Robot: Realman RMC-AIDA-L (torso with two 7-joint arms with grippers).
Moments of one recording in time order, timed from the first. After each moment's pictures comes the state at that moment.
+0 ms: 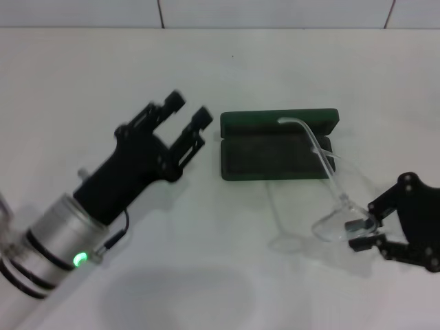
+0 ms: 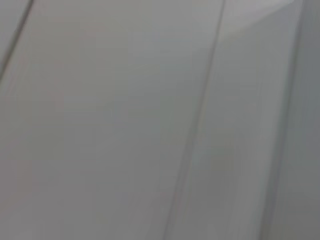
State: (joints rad) left arm -0.39 -2.09 2.83 0.21 -0.79 1.57 -0.51; right arm 0.37 2.02 -1.03 -1.12 -1.91 -1.88 1.24
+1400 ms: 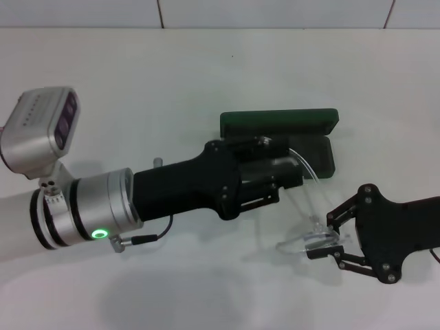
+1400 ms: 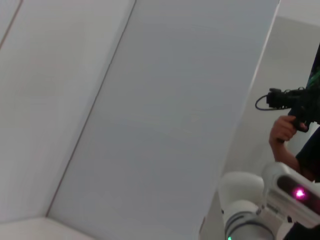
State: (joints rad) left arm -0.70 -2.09 2.84 -0.03 -0.38 1.73 -0.98; right arm 0.42 2.03 -1.13 -0.79 -1.74 -1.80 0.81
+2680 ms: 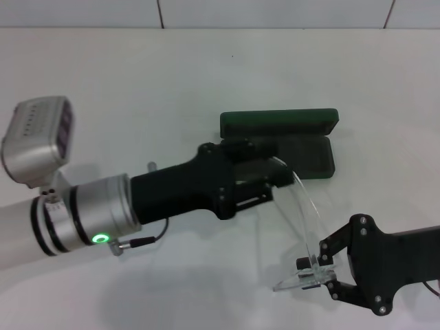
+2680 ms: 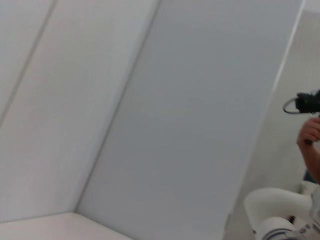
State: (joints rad) left arm -0.67 -2.09 2.84 -0.03 -0.40 1.68 -0.95; right arm 0.41 2.03 -1.18 -0.62 -1.68 -1.80 0.44
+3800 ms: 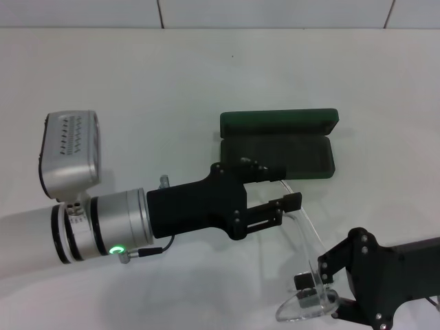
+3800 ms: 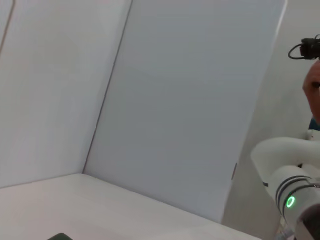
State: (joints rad) left arm -0.67 -2.09 2.84 0.02 -0.32 1.54 -0.86; right arm 0.42 2.03 -1.21 -0.57 -1.67 -1.83 0.27
